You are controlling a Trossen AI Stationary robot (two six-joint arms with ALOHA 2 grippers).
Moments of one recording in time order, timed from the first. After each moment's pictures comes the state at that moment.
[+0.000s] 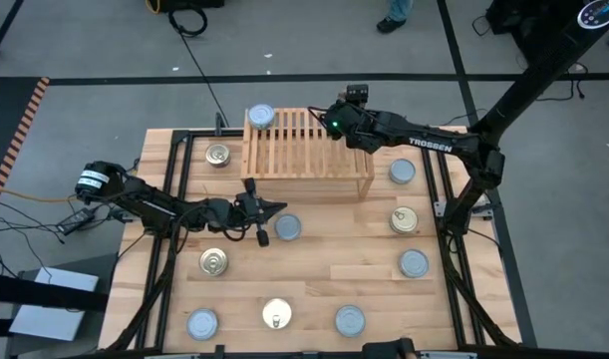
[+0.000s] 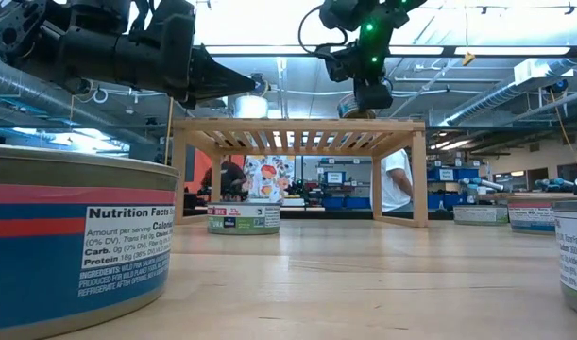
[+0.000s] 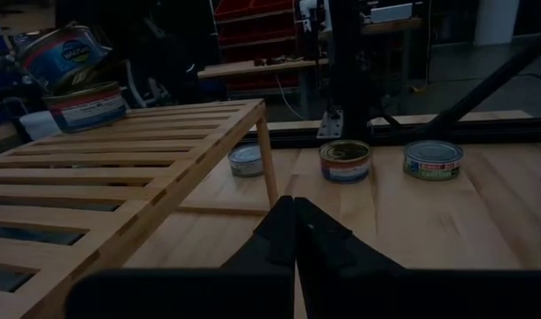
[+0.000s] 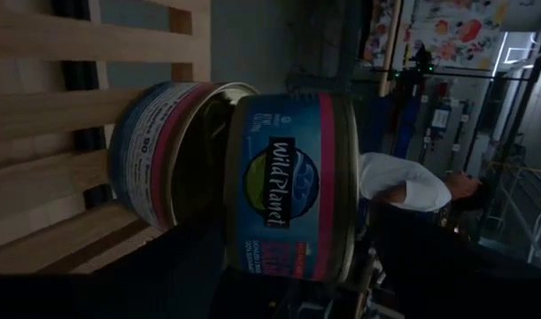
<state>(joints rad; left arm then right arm) -0.14 1.38 0.39 0.97 -0.43 0.10 -0.41 1.71 1.54 -0.74 0.94 -0.80</state>
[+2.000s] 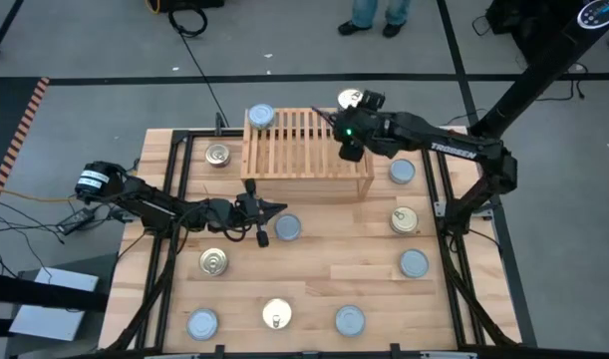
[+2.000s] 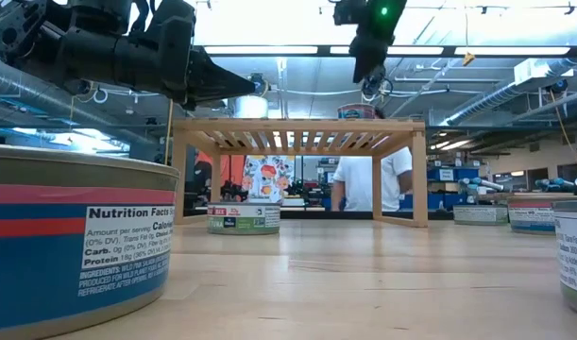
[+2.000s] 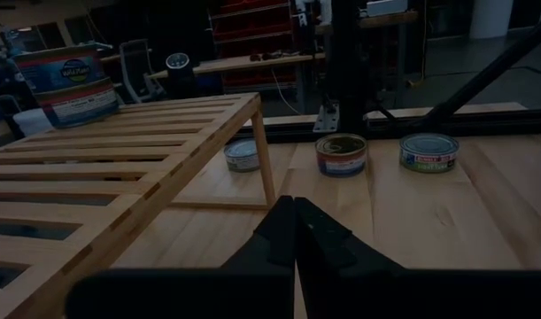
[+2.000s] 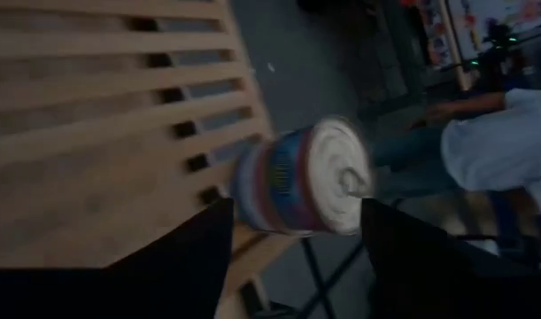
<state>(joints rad) -0.14 1.38 0.39 0.95 -0.41 0.10 -0.27 1.60 1.64 -0.99 0.74 -0.26</state>
